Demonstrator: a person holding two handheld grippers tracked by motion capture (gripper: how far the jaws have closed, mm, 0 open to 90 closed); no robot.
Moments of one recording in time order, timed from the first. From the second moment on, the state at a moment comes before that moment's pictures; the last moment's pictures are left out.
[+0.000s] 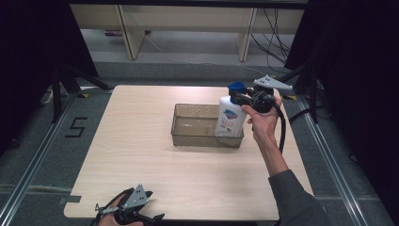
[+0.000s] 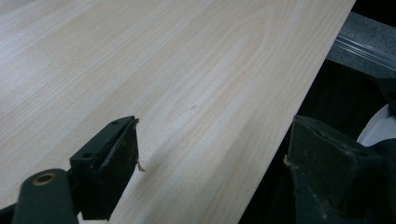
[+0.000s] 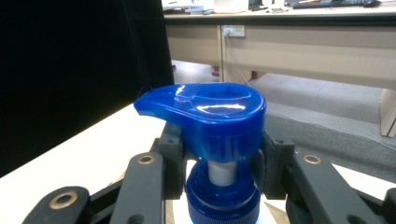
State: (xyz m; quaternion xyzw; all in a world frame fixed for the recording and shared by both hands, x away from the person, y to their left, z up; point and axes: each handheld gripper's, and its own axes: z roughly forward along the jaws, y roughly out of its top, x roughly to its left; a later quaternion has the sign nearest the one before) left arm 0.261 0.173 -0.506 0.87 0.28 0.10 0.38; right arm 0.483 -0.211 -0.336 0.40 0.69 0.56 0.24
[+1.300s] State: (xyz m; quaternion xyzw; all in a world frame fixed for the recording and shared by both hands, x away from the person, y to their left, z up) left arm 0.261 0.173 -0.505 0.88 0.27 0.10 0.38; right arm 0.450 -0.228 -0.356 0.41 0.67 0.59 0.19
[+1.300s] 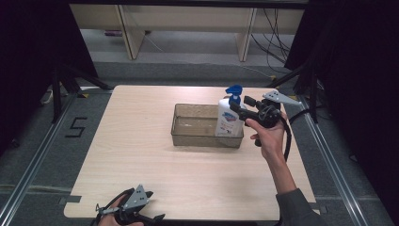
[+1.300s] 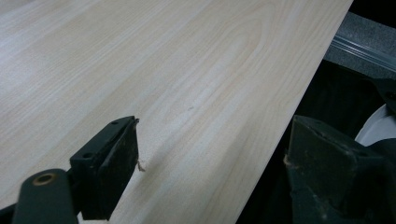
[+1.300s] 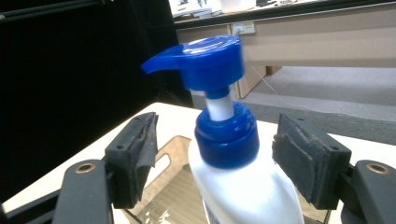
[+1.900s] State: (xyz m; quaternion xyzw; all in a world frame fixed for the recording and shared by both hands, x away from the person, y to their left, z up) left arm 0.261 0.172 -0.507 0.88 0.27 0.10 0.38; right arm 0.429 -0.240 -0.356 0.41 0.66 0.60 0.20
